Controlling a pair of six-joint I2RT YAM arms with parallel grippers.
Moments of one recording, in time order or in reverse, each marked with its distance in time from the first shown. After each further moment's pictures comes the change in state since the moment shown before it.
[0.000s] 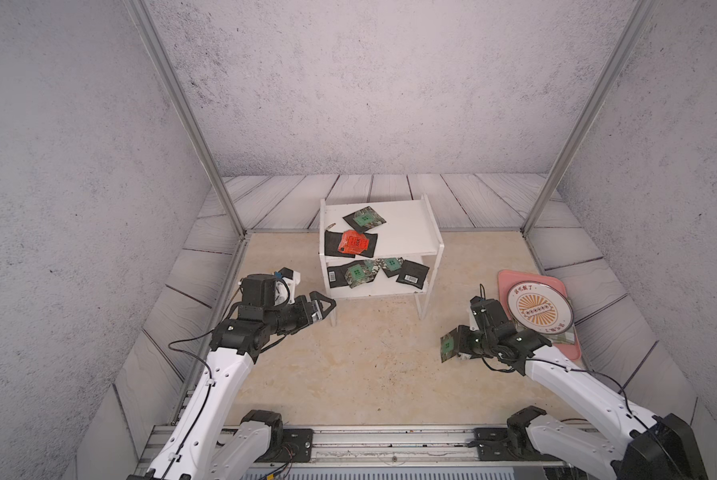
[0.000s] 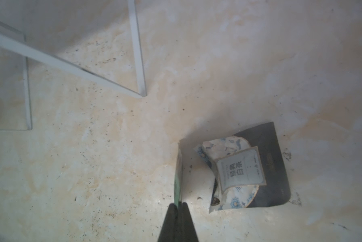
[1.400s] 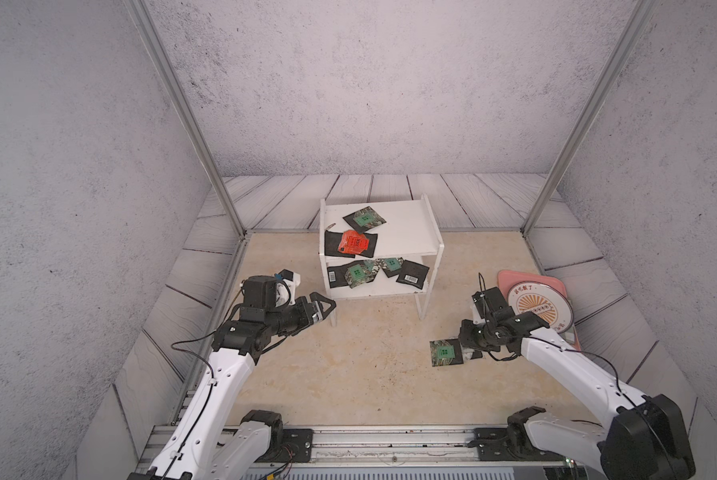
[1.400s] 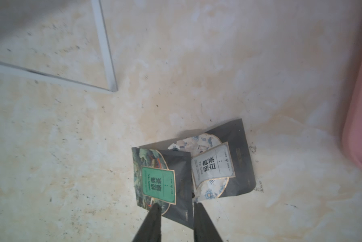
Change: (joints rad) left arm 0.000 -0.002 -0.019 0.016 -0.015 -0.018; right arm -0.062 0.064 0.172 -0.198 0.027 -0.098
